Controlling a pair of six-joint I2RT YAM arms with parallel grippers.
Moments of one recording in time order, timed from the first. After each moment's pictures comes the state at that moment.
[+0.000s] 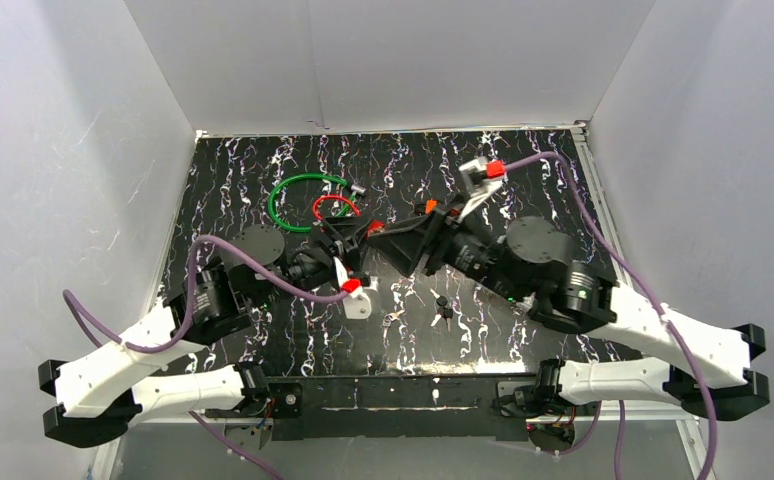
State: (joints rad) left arm -1.11 0.87 1.19 -0.47 -0.05 1.14; right arm 1.28 1.03 1.28 -0.20 0.28 0.65
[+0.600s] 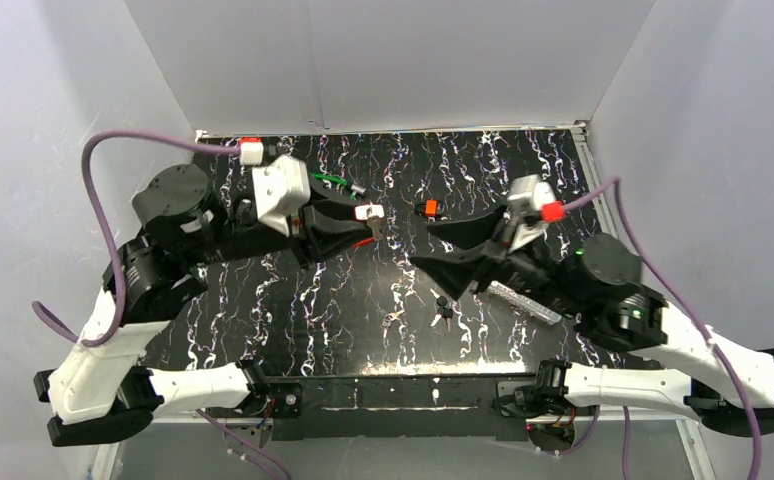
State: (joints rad) left arm -0.99 1.05 1.75 -0.66 0.36 0.16; right arm 1.28 0.78 1.19 -0.18 0.17 0.22
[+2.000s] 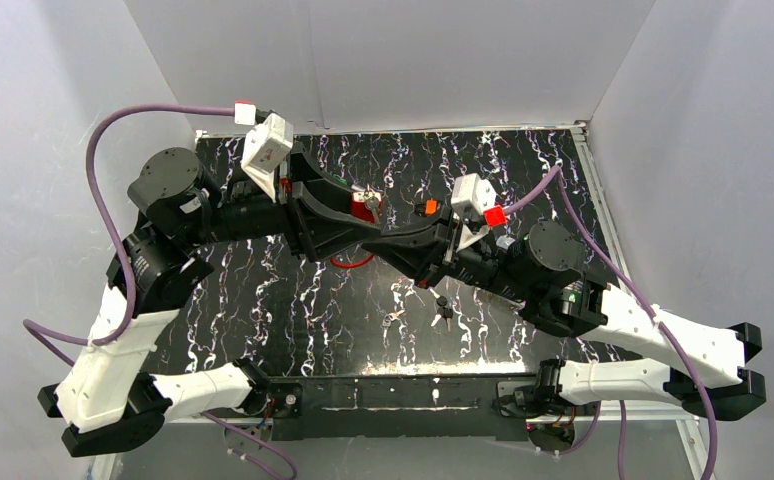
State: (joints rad) left arm -0.79 1.07 1.75 -0.57 0.65 -0.27; right arm 1.29 1.01 1.21 0.10 -0.04 0.09
